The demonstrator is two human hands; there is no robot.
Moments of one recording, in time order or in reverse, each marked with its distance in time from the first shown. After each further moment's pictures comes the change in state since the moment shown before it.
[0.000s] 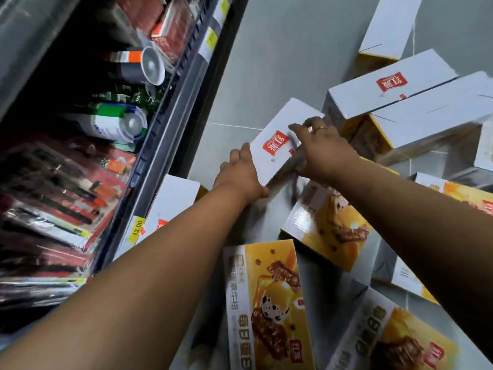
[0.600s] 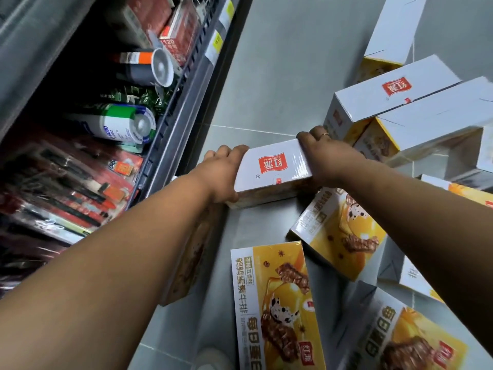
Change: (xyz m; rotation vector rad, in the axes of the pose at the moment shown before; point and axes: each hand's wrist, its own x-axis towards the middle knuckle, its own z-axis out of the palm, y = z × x) left_hand 0.002 -0.054 -0.045 0.277 -0.109 0.245; right_hand 0.013 0.002 0.007 -0.107 -0.098 -0.015
